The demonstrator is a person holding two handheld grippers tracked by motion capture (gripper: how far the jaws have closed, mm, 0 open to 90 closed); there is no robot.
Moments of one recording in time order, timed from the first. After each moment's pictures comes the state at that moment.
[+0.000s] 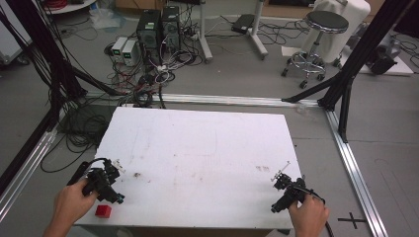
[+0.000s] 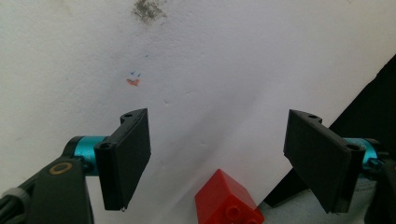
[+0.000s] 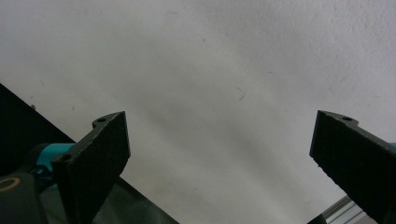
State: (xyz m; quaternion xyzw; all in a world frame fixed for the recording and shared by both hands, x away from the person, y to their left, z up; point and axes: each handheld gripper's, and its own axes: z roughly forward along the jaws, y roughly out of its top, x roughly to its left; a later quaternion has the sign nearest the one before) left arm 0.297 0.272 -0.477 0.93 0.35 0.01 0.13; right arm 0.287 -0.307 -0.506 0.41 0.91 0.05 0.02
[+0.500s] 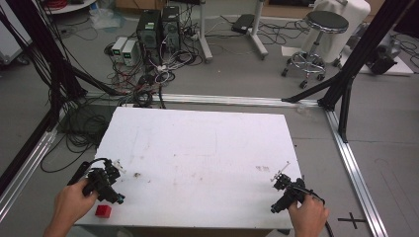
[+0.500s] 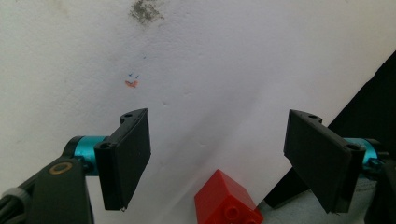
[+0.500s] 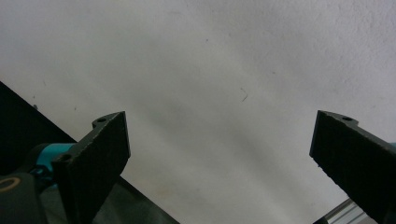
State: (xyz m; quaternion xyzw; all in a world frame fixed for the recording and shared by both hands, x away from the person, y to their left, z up) left arm 0.297 0.271 -0.477 0.93 0.34 0.01 0.13; right arm 0.287 -0.306 -0.507 0.41 0.91 0.05 0.02
